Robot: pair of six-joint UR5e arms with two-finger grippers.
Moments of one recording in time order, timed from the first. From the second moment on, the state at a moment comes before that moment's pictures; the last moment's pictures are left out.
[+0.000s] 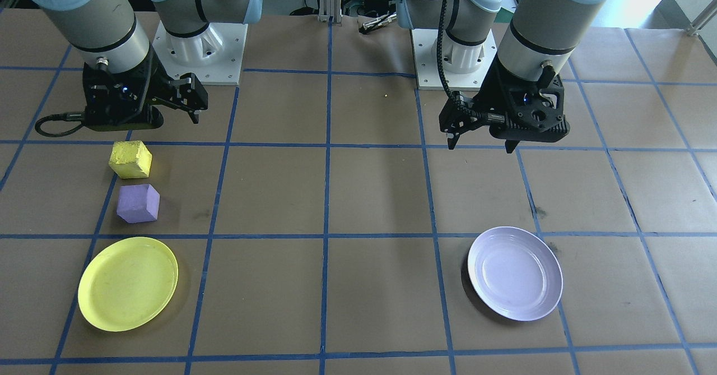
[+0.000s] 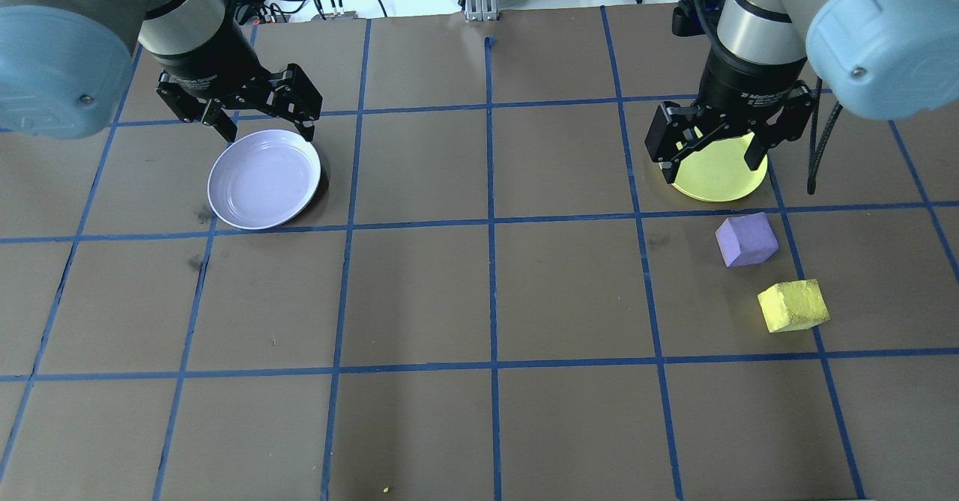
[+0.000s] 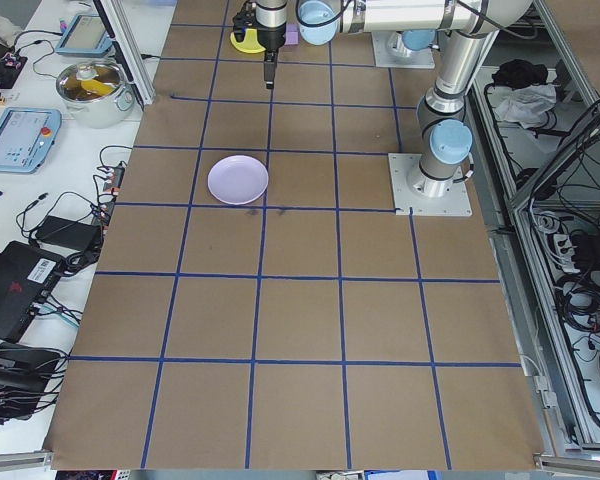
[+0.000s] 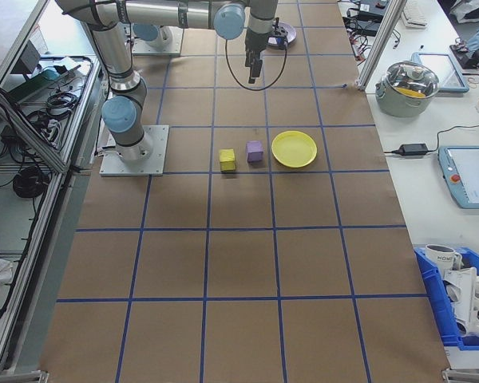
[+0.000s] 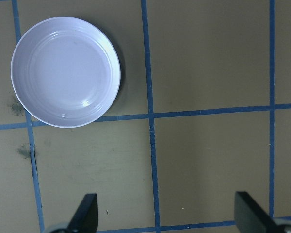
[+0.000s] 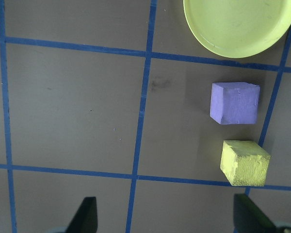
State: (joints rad) left arm -1.57 -1.62 -1.58 -1.47 1.56 0.05; right arm 1.55 -1.54 1.63 -1.52 -1.61 -0.13
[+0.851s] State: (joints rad) left arm -1.56 -1.62 -1.58 -1.46 1.56 0.05; right arm 1.17 -1.60 2.11 -1.94 -1.67 -0.60
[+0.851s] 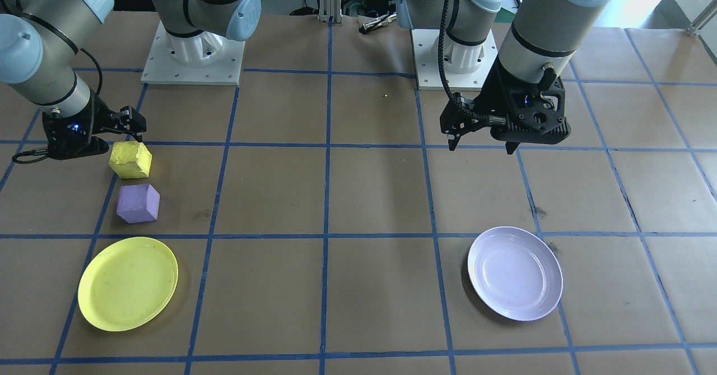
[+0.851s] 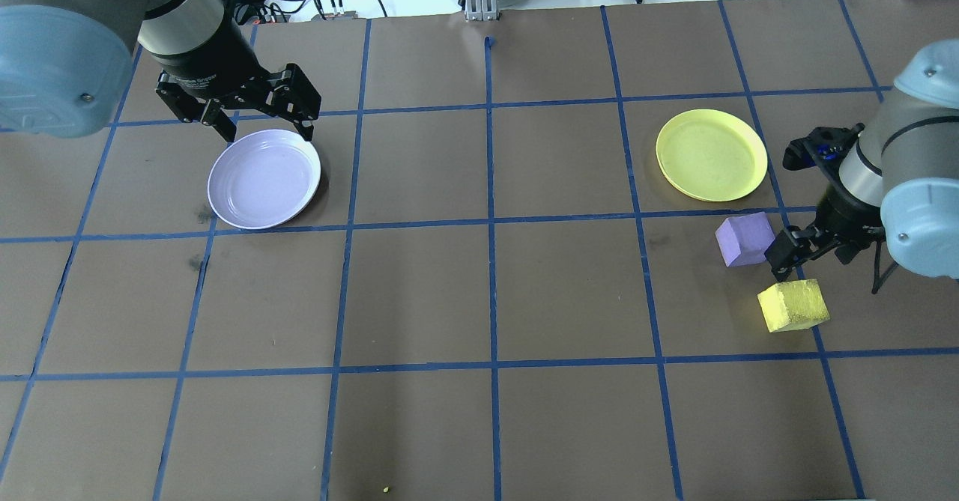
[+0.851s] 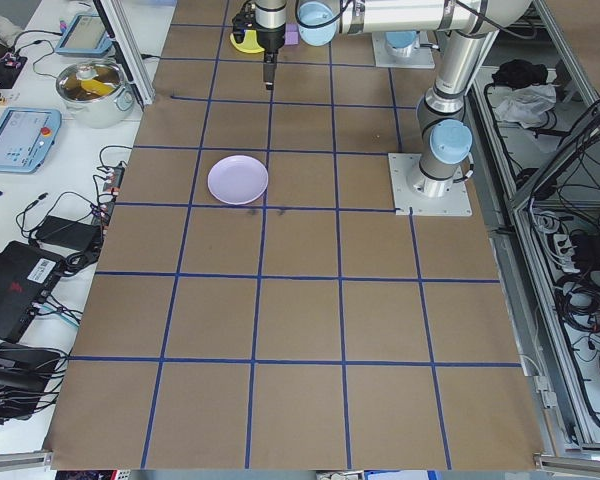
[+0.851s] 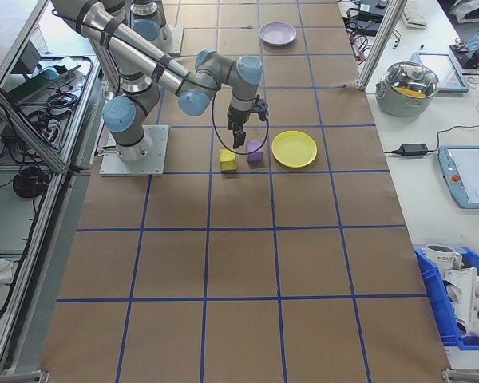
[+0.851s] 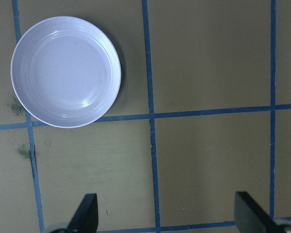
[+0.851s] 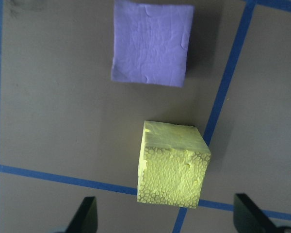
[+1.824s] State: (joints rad) left arm -1.56 -1.62 -1.58 -1.46 1.56 0.05; right arm 1.10 -1.43 2.23 -2.13 -1.68 -0.63
